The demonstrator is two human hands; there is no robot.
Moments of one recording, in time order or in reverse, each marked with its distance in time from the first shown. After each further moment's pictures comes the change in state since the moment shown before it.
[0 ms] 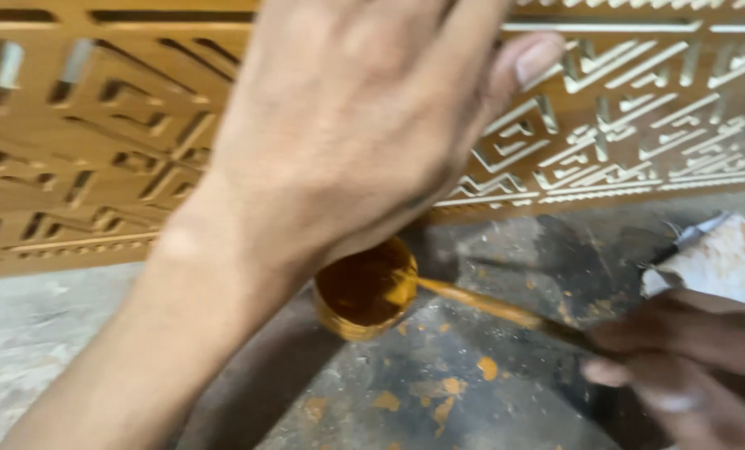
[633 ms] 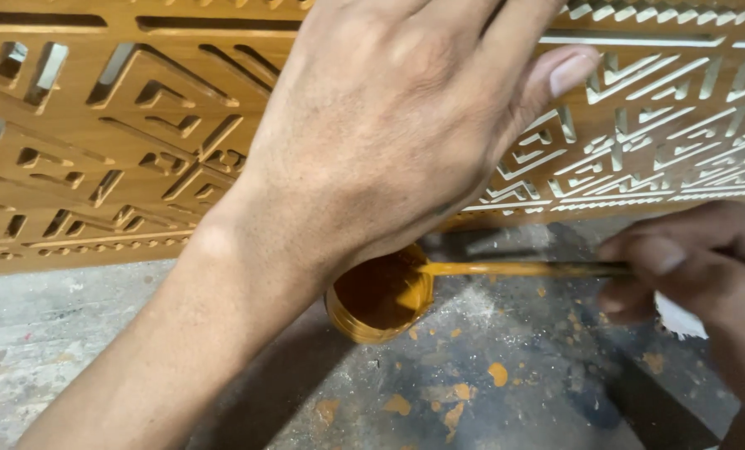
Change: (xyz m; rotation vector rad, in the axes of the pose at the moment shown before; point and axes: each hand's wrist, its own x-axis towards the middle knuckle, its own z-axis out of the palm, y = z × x) left_hand -0.001 0.000 0.008 -0.053 0.028 -0.056; right_hand 0.059 -0.095 0.061 -0.038 0.120 0.304
